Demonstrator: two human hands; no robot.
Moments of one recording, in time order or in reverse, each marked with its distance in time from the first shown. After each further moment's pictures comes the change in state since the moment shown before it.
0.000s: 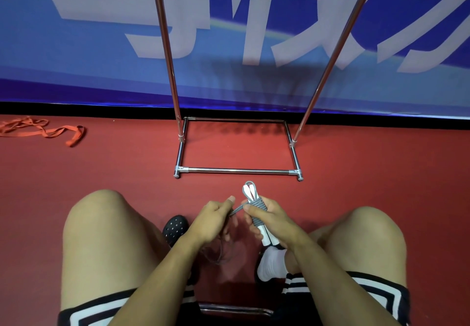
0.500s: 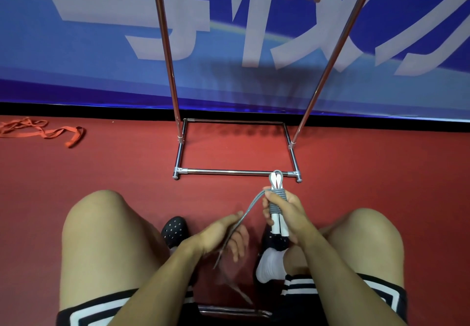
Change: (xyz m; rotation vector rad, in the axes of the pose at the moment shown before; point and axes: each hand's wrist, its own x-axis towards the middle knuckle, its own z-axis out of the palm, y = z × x) left_hand -0.007 -0.006 0.015 -0.218 -0.426 -0.299; right_hand -0.003 -0.013 -0.024 0.220 0.287 -0.073
